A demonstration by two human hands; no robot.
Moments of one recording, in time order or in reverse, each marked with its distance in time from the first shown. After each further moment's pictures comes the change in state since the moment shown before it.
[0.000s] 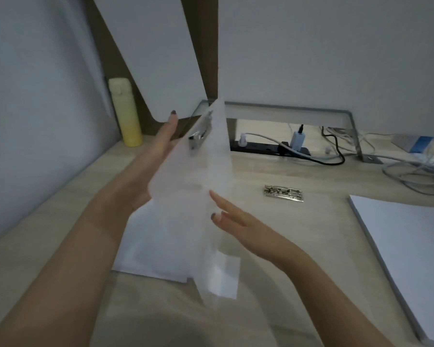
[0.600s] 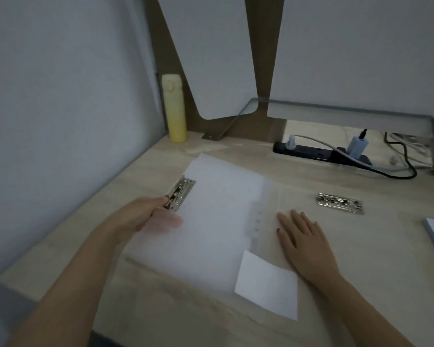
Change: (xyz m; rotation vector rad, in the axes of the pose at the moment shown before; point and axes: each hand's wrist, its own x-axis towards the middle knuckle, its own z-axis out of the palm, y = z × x) left_hand -0.006 -0.081 -0.137 0.188 0.355 -0.343; right_hand 0.053 0.086 -0.003 -0.916 0.352 0.132
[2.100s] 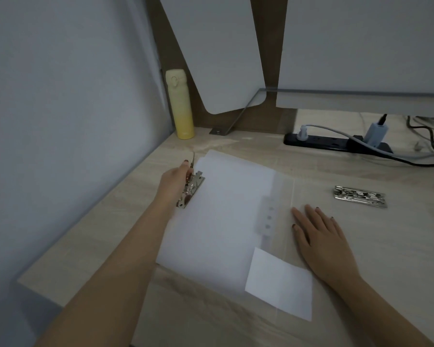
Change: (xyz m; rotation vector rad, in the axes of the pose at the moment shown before) left_hand 0.045 0.033 0.040 0.039 0.416 0.223; right_hand 0.002 0.000 0.008 0.016 0.076 0.002
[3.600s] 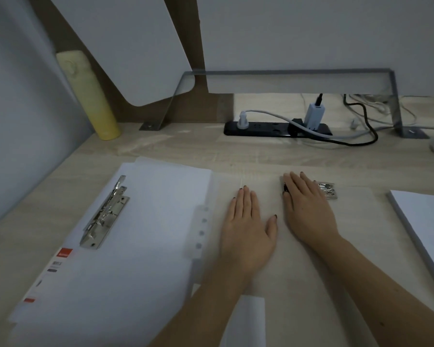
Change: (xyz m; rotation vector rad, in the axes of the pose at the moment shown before) left_hand -0.087 -0.032 0.237 0.932 -0.298 0.746; right_hand 0.069 0.096 -0.020 -0.059 0.139 0.070
